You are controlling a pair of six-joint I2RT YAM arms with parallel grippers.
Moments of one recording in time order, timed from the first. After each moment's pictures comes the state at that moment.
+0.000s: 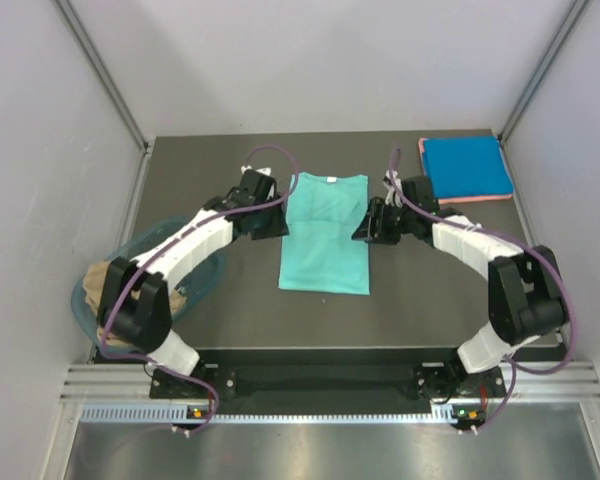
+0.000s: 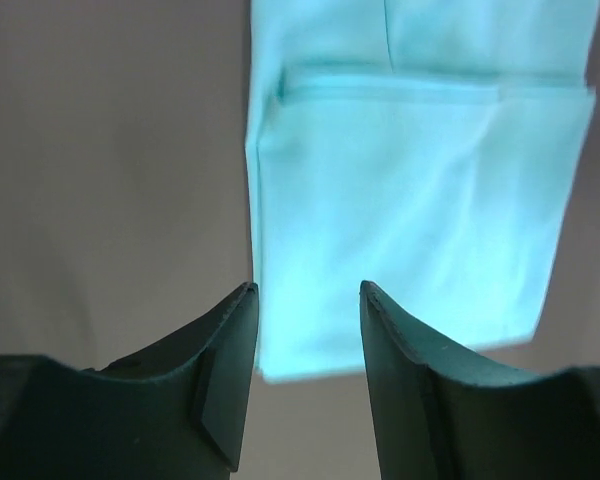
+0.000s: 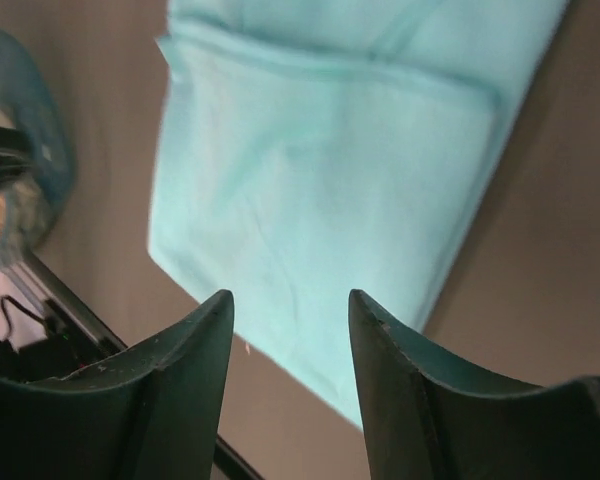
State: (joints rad) left arm -0.48 1.65 1.25 -0.52 -0.04 -0.56; right arm 0.31 1.63 1.02 -0.18 -0.52 0.47
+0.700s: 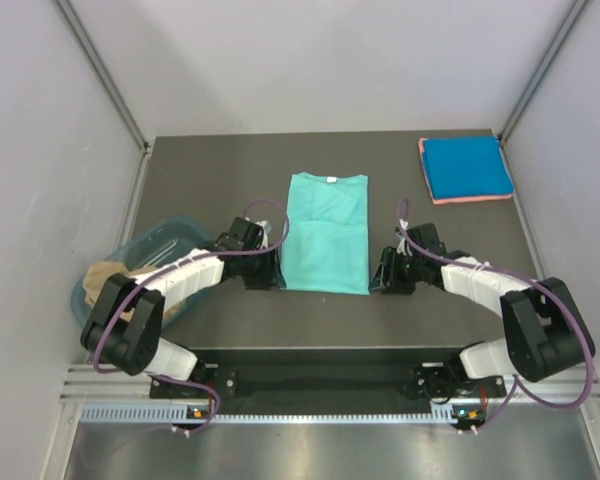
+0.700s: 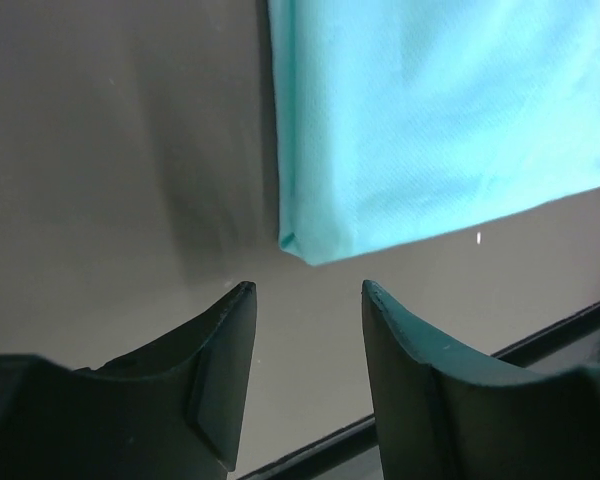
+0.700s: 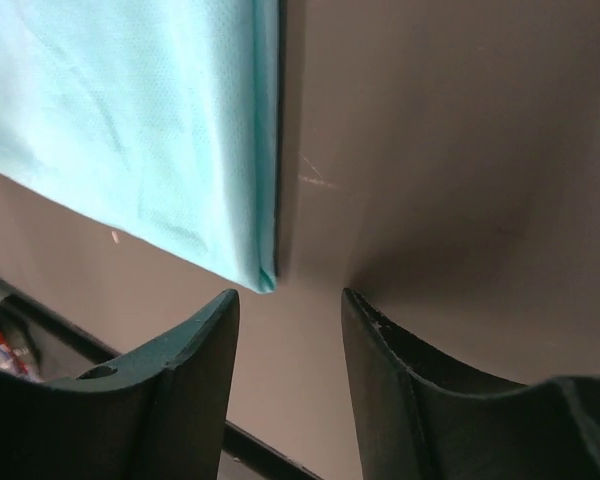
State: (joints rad) left arm -0.47 1.43 0.75 -0.36 0.25 -0.55; right arm 0.35 1.35 0.59 -0.25 -0.36 0.52
